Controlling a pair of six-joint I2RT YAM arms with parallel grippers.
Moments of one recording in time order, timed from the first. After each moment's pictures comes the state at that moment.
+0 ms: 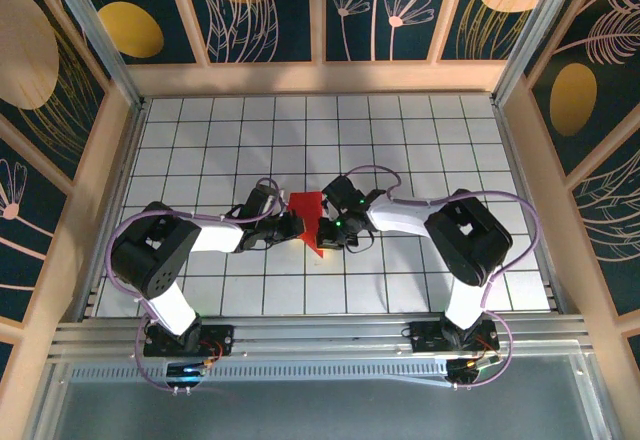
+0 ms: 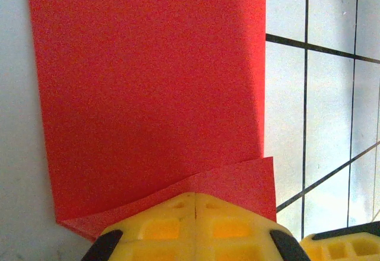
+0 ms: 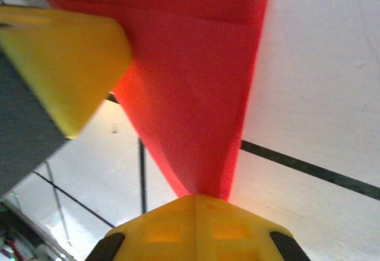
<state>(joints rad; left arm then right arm) -0.58 1.71 0.62 0.25 0.35 -0.83 0.79 1.79 0.99 -0.36 -0.42 0.73</state>
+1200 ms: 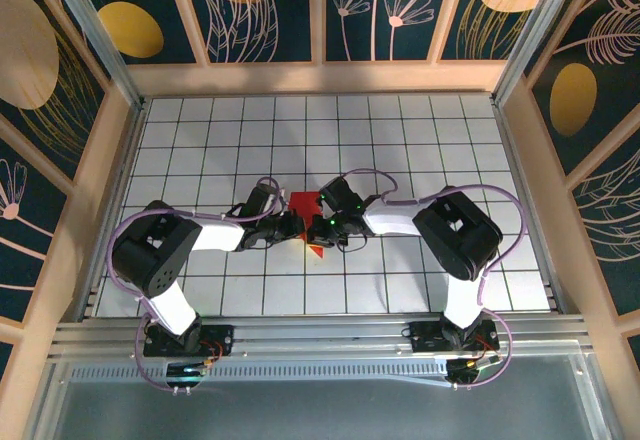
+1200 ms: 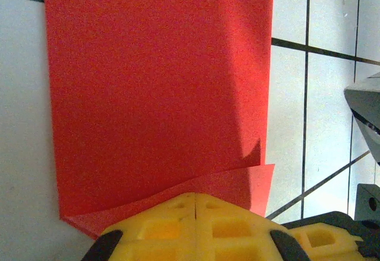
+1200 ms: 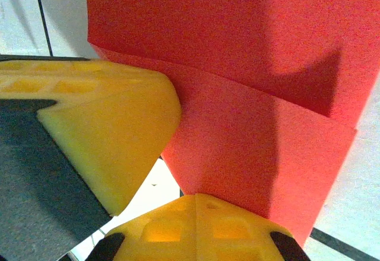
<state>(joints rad) -0.58 1.72 0.64 0.24 0.35 -0.83 0.80 1.85 0.96 -0.14 -0.45 0.83</state>
